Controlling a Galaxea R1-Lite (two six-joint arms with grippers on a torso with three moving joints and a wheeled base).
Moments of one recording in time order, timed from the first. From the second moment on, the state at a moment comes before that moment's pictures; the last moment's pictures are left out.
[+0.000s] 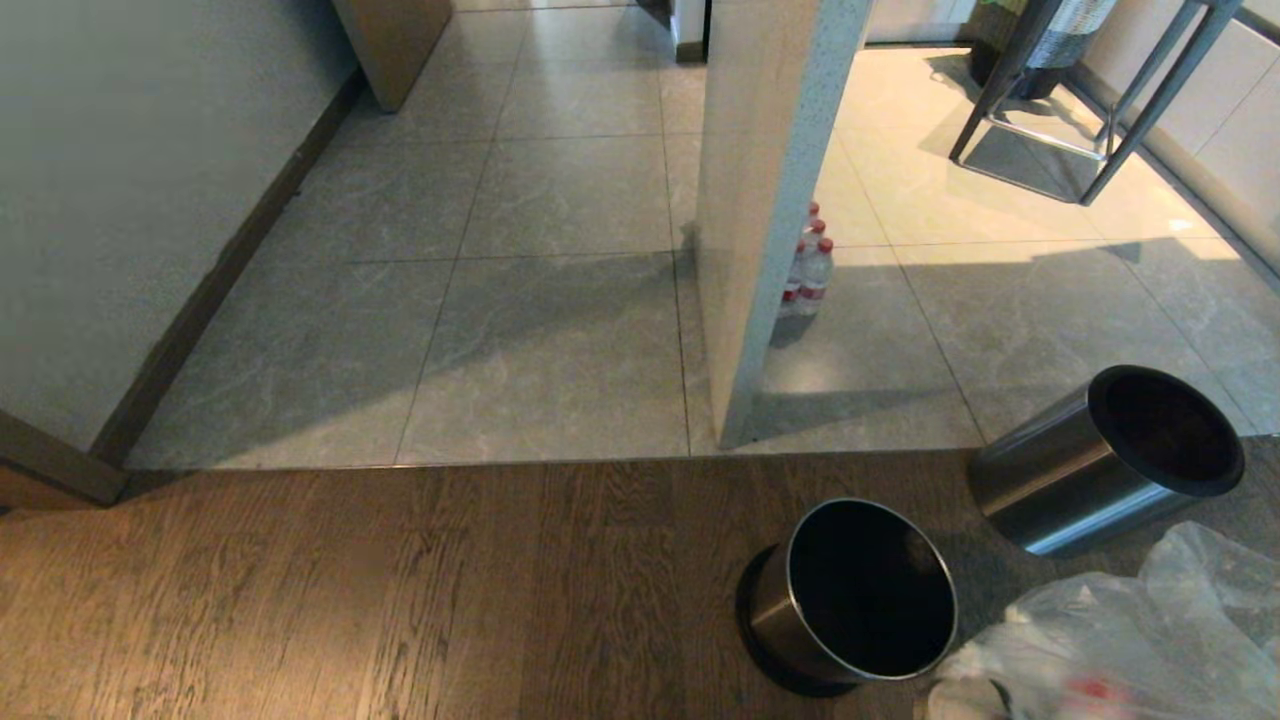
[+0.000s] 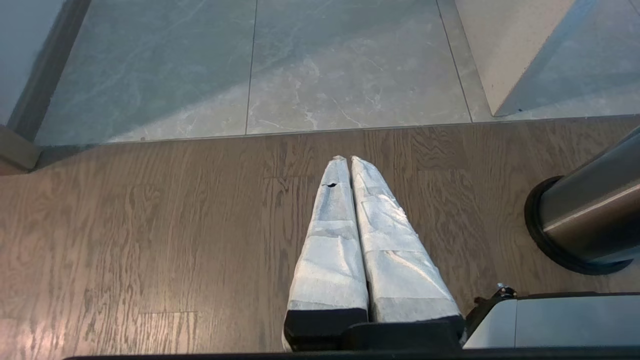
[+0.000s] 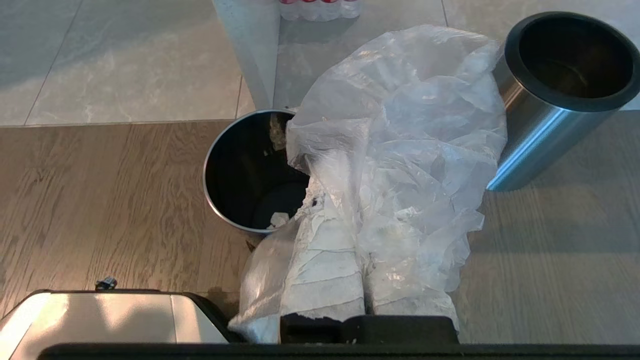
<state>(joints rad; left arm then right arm) 0.00 0.00 0.00 0.00 0.00 0.01 0.01 0.00 0.00 -0.01 0.00 0.01</state>
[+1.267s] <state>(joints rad) 0.00 0.00 0.00 0.00 0.00 0.01 0.01 0.00 0.00 -0.01 0.00 0.01</state>
